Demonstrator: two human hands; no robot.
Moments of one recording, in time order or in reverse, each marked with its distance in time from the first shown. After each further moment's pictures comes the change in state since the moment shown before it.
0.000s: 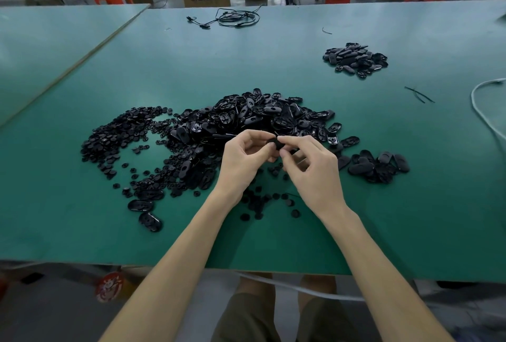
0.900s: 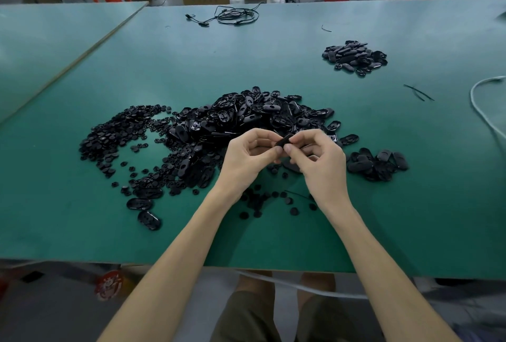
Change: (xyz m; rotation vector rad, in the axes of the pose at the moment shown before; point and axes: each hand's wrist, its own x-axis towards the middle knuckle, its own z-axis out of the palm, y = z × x) left_hand -0.001 0.003 0.003 0.029 -0.107 0.028; right_hand 0.005 0.001 -0.009 0.265 0.062 0.279
